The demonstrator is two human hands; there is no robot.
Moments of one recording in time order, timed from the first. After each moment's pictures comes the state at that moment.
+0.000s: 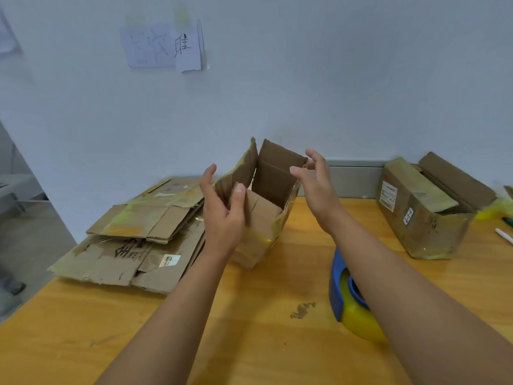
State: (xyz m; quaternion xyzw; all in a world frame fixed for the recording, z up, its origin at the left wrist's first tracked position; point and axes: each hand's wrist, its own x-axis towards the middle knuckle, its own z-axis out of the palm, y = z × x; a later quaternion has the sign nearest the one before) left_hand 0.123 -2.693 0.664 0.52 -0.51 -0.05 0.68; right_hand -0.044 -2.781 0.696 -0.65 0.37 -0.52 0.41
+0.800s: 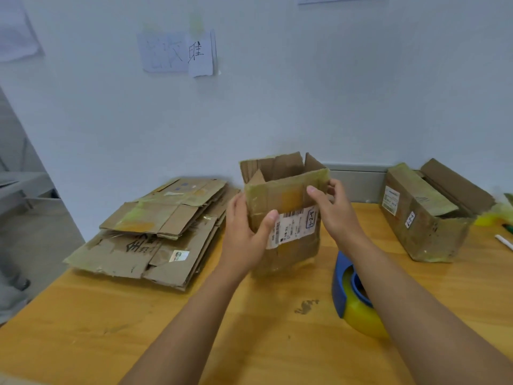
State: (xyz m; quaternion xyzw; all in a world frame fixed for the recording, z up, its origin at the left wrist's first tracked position) left_hand 0.106 -2.661 0.649 0.57 -0.60 -0.07 0.56; right_hand -0.071 -2.755 0.670 -0.63 0.41 -0.52 0.42
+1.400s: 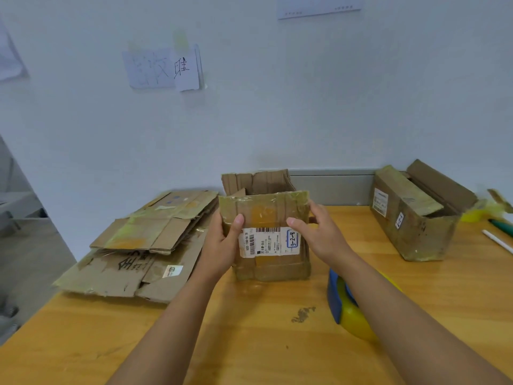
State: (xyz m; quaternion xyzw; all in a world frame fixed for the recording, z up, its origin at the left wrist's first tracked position) left_hand 0.146 -2.680 0.636 0.55 -0.55 -0.22 0.59; right_hand -0.072 -2.741 0.652 -0.70 0.41 -0.45 0.37
